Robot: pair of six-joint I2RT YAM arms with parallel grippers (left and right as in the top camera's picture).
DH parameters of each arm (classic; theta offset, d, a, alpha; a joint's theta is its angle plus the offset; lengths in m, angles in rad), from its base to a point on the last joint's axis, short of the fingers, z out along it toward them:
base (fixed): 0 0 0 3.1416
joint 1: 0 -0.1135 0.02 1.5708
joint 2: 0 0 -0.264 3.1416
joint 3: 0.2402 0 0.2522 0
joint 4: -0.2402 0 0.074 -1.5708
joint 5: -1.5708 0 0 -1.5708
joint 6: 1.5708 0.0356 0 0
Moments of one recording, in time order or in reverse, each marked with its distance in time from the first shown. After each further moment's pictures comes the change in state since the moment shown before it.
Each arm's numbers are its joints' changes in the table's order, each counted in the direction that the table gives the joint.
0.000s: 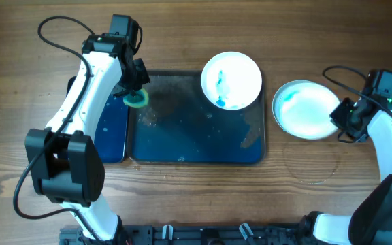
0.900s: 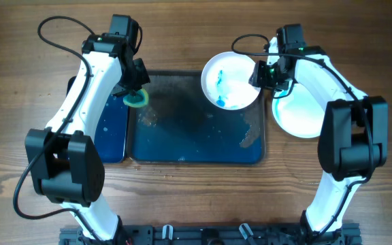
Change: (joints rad) left arm 0.000 0.000 0.000 0.000 0.000 0.000; right arm -0.475 0.531 0.473 0.079 0.322 -0.129
